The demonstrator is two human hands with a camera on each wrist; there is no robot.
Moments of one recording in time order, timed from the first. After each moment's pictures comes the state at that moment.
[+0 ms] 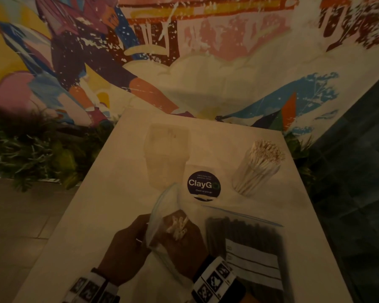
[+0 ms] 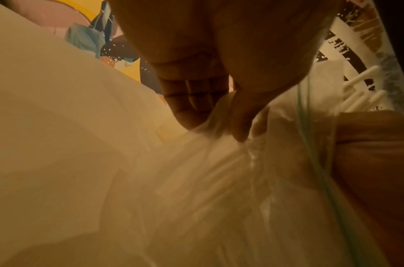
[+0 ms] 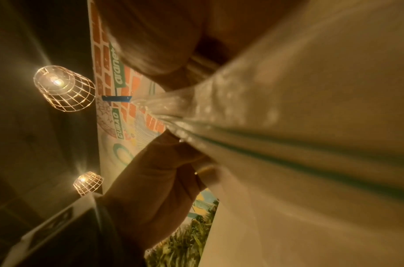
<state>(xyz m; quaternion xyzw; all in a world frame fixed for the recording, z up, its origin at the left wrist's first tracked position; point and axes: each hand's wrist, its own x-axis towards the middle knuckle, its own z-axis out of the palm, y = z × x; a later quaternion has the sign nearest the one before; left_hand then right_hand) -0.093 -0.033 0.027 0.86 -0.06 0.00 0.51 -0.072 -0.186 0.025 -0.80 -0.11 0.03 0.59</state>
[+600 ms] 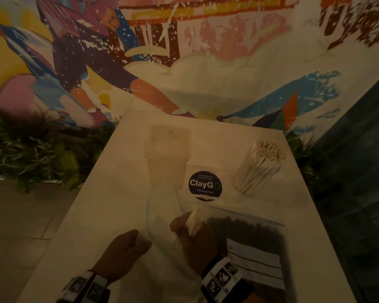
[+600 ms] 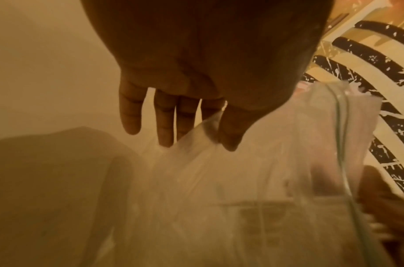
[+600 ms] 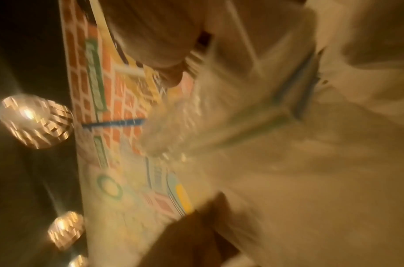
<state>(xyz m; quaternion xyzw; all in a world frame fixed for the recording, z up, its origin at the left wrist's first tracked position) -0.086 -0.002 -0.022 0.86 0.10 -0.22 0.45 -0.066 -0.208 0.010 -0.80 -0.07 0.01 0.60</state>
